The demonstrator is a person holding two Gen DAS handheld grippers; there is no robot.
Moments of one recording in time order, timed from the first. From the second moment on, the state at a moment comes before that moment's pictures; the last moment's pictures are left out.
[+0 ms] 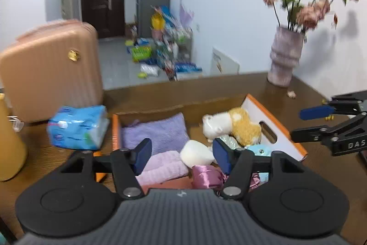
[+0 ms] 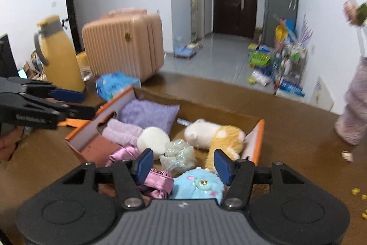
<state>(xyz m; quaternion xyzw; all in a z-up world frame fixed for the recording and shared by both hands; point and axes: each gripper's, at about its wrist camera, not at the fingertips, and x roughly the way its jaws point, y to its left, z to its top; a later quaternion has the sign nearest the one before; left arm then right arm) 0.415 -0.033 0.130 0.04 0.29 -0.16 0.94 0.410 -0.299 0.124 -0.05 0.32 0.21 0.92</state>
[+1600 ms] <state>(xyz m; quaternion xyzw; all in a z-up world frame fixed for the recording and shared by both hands) 0.359 -0.081 -0.012 -0.04 0.31 -0.06 0.95 0.281 -0.324 -0.025 0.11 0.29 0.13 0.94</state>
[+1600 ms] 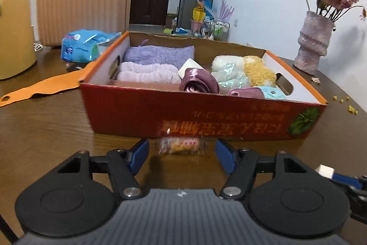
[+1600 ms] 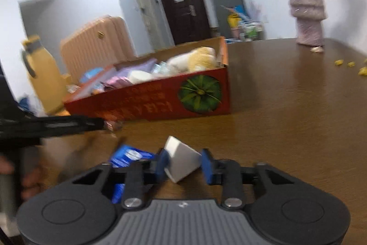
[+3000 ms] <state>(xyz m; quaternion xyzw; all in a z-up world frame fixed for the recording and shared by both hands) 0.270 -0.069 0.062 -0.03 0.23 -0.12 0.97 0.231 -0.328 0.031 0.12 0.22 0.14 0.96</state>
